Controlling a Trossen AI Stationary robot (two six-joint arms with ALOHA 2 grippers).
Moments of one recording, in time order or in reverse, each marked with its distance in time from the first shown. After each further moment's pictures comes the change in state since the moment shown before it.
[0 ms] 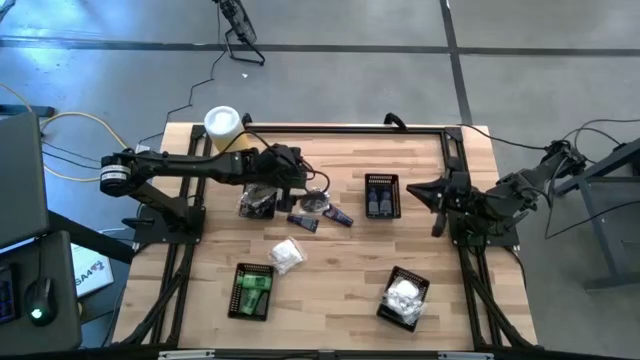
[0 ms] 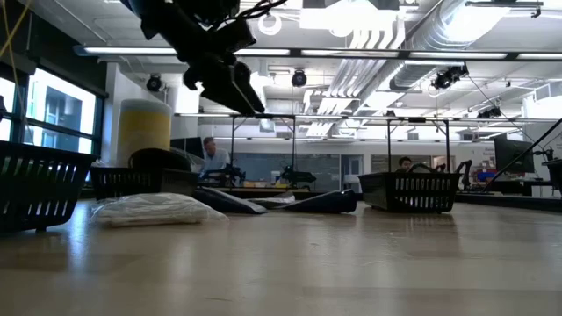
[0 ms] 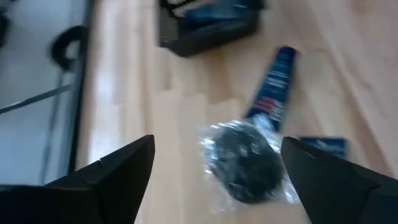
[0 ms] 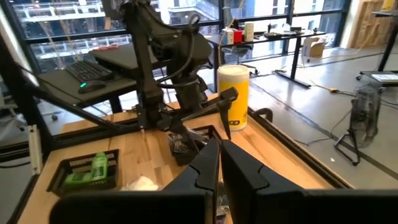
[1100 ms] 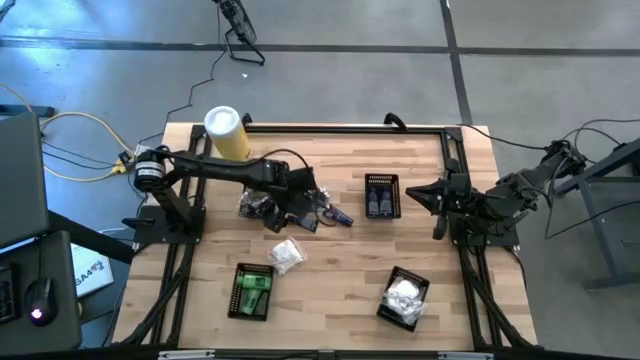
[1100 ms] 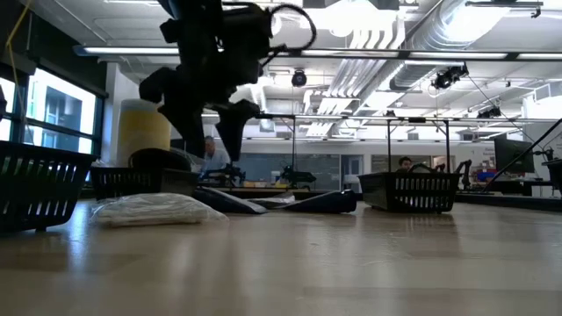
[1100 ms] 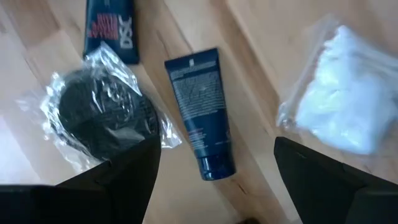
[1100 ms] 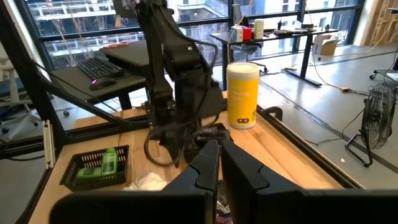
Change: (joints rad) left arm -0.082 0.271 0.212 -0.497 0.157 0.150; right arm 0.000 0.000 0.000 -0.001 -0.045 0.002
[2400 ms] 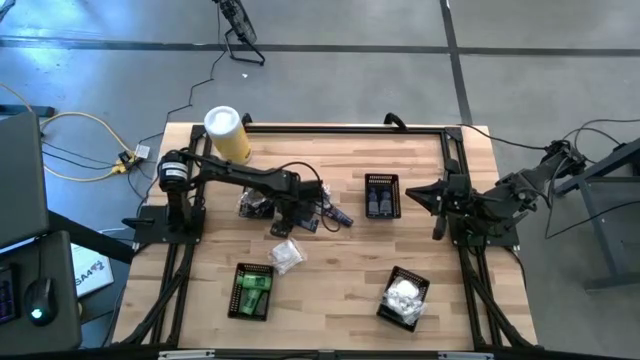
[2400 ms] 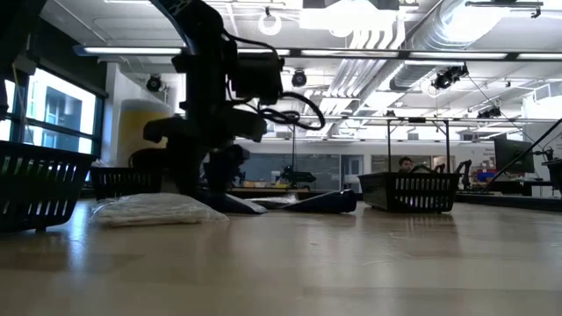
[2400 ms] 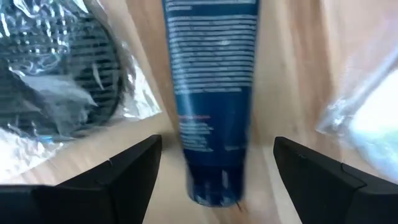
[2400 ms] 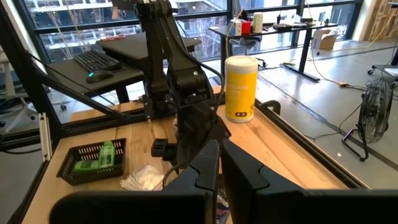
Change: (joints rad) left arm -0.010 0.186 0.000 0.001 -0.064 -0.218; right arm 0.000 0.000 0.000 -0.042 0.001 0.025
